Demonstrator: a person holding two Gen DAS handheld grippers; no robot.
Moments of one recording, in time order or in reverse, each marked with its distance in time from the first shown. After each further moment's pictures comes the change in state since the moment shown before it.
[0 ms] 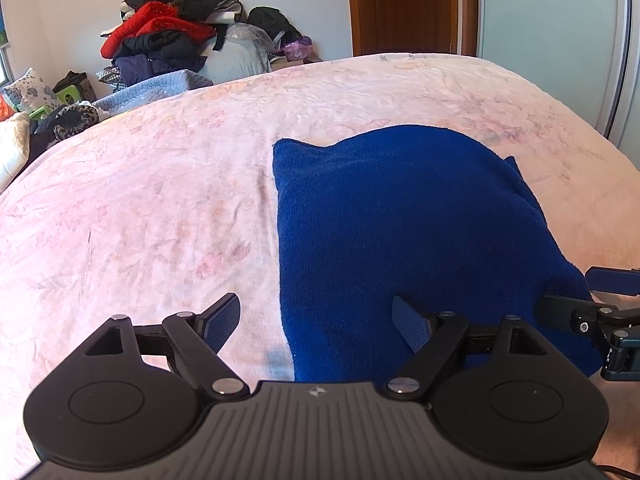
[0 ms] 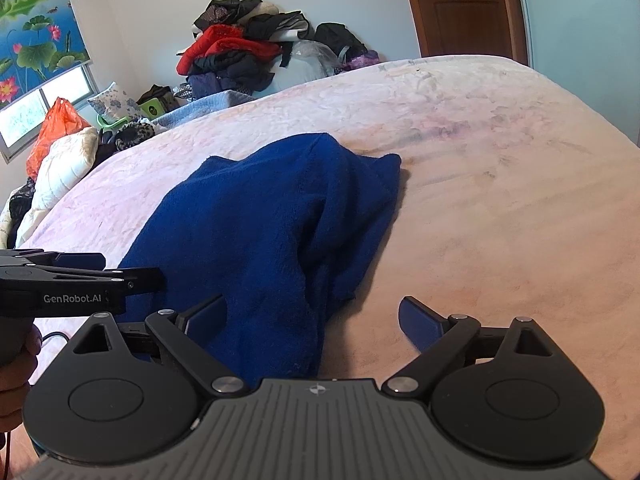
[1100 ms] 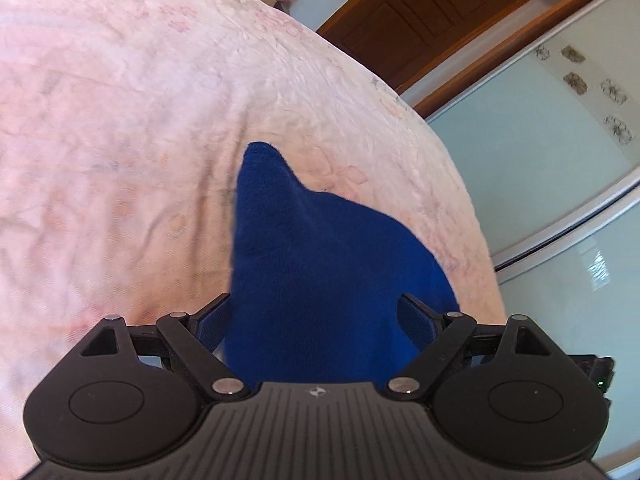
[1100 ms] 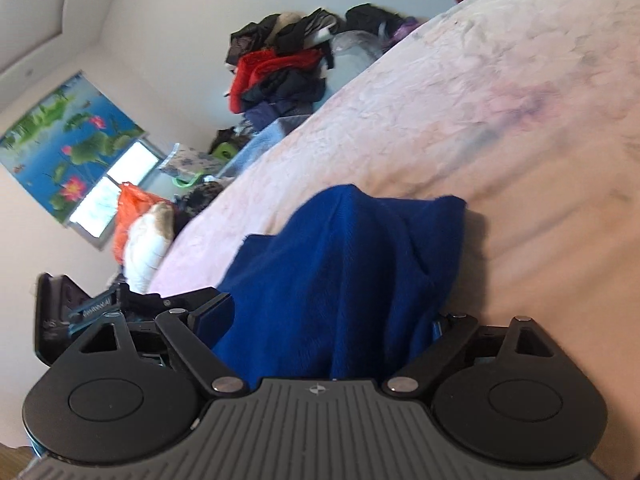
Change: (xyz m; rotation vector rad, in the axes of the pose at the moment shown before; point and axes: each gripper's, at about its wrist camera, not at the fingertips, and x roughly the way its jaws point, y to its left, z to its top) left arm 0.123 0.098 0.057 -0.569 0.136 -0.610; right arm 0.109 -0.056 0.073 0.295 0.039 0.437
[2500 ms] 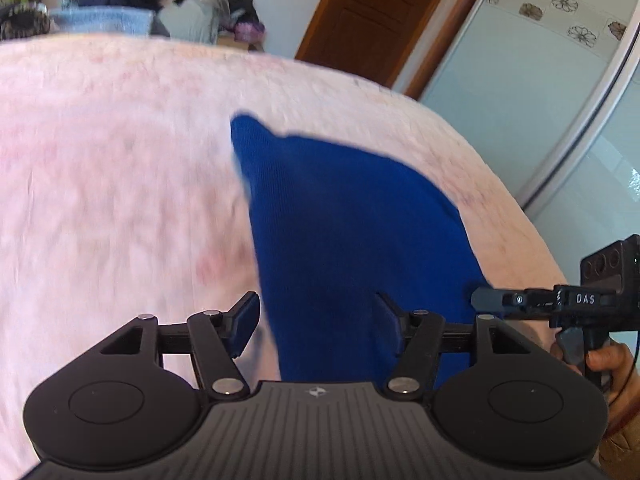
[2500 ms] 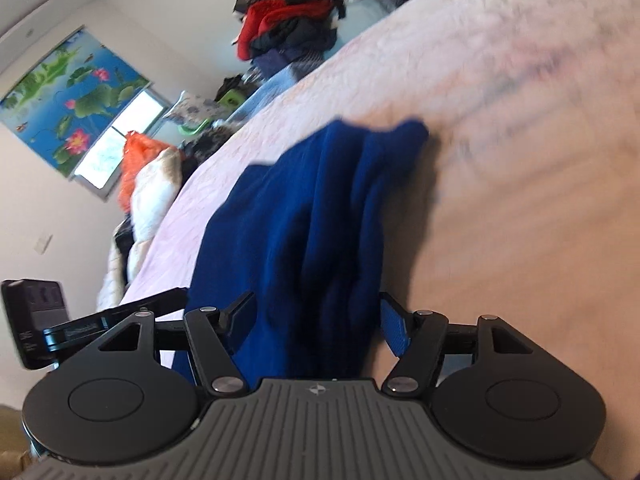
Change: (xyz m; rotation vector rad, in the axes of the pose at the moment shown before) left arm -0.093 -0.001 -0.076 0.324 -0.051 0.148; right arm -0.026 0.022 -0.034 -0.022 0.167 0.016
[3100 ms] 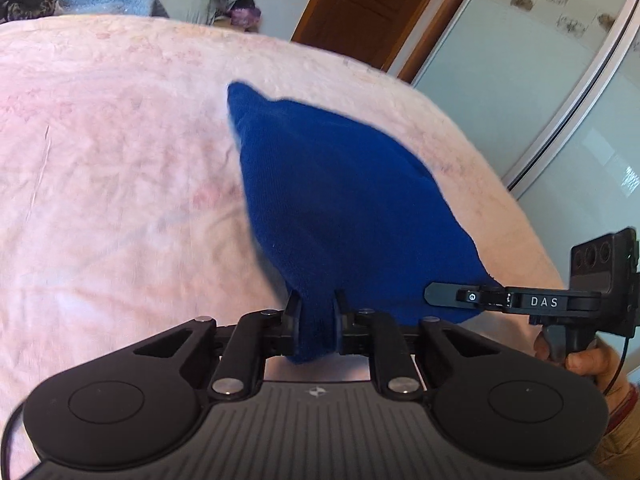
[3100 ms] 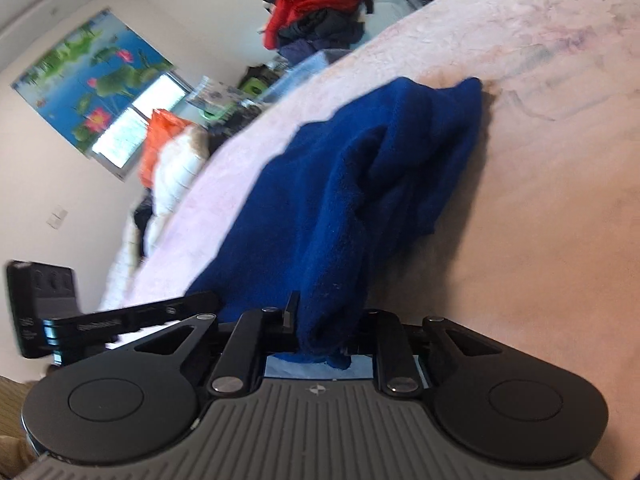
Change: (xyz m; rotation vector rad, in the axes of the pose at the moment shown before) left arm -0.025 -0.013 -0.032 0.000 0.036 0.015; right arm -0.004 0.047 -0.047 -0.079 0.014 -0.108
